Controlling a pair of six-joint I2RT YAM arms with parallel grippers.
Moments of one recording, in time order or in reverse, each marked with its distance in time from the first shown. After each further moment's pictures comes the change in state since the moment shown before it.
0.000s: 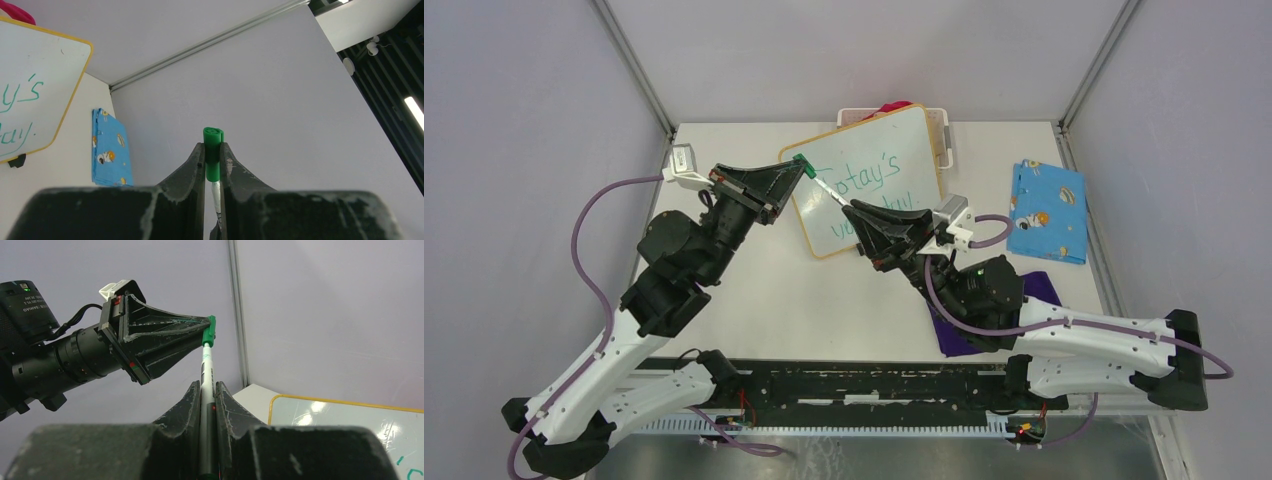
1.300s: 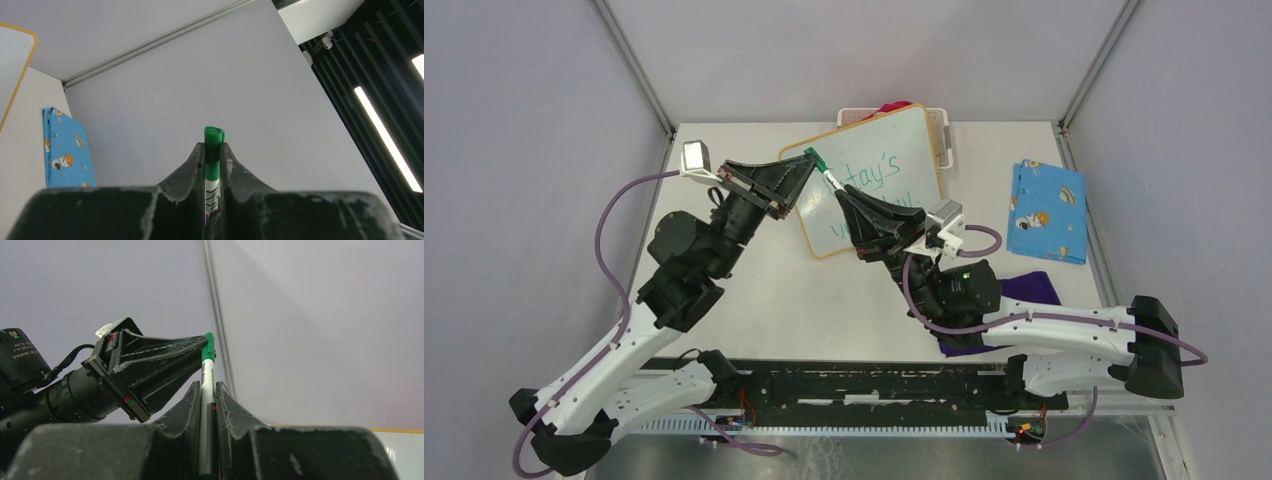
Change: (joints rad) left arm 0.005 0.036 -0.066 0.192 0.095 -0.067; right arm 0.008 0.161 0.013 0.336 0.077 -0.100
